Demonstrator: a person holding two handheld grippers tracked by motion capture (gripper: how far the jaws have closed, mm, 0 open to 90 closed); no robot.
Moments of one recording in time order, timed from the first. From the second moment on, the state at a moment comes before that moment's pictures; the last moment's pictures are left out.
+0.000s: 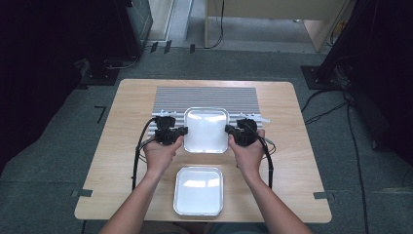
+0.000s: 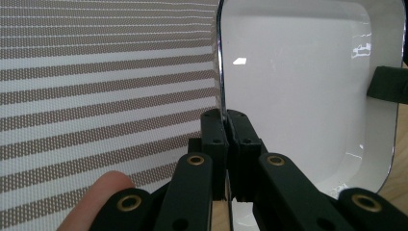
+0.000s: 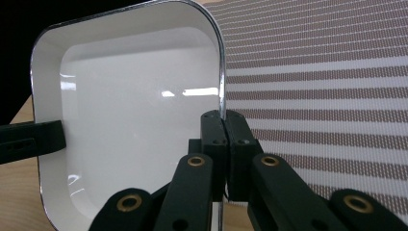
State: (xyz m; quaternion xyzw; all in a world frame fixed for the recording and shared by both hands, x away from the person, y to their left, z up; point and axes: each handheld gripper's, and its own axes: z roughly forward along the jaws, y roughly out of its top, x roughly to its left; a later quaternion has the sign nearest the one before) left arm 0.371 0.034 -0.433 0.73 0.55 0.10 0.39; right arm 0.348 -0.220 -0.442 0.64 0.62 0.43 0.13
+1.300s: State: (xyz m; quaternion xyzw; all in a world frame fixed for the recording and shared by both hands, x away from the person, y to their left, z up) left arm 0.491 0.014 -0.479 0.71 0.61 0.09 0.33; right arm 0.471 -0.212 -0.485 0.69 0.61 0.37 0.12
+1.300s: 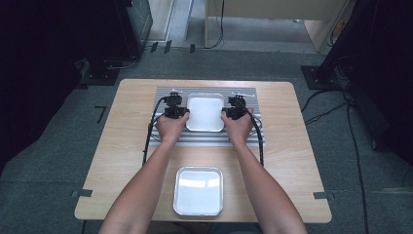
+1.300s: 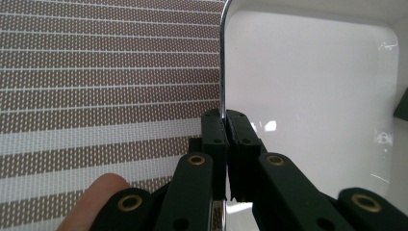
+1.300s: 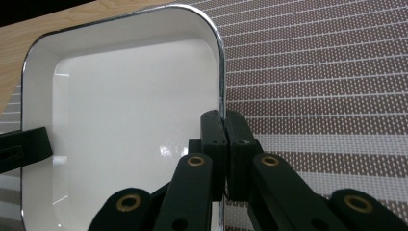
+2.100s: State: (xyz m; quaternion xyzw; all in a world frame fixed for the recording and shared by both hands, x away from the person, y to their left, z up) left arm 0.507 0.009 -0.496 0.72 0.61 0.12 0.31; right arm 0.492 -0.203 -0.509 0.66 0.64 0.36 0.17
